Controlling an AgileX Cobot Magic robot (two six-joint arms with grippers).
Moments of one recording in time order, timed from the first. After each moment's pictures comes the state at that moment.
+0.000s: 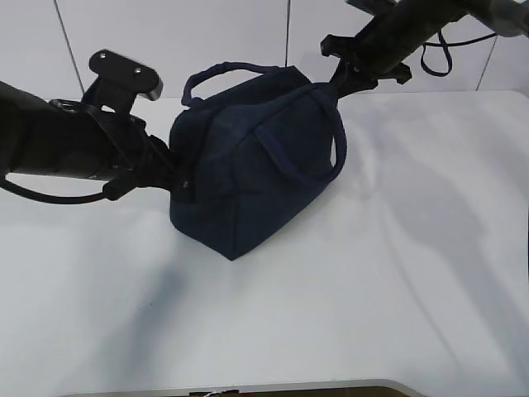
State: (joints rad) left arm -0.45 1.71 -0.94 -1.34 0.01 1.44; right arm 0.11 2.47 -2.48 0.48 1.19 -0.16
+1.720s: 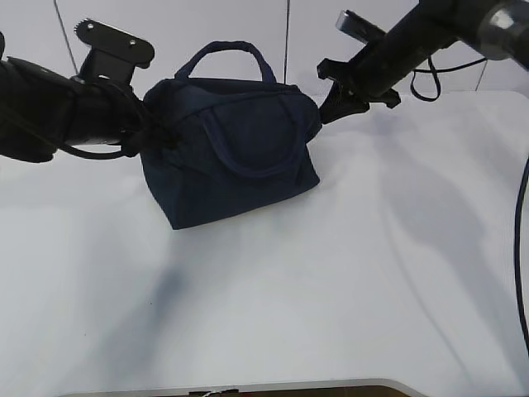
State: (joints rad) left arm -0.45 1.84 -1.10 -1.37 -0.35 1.44; right arm 0.09 2.54 -2.48 0.56 1.24 -0.22
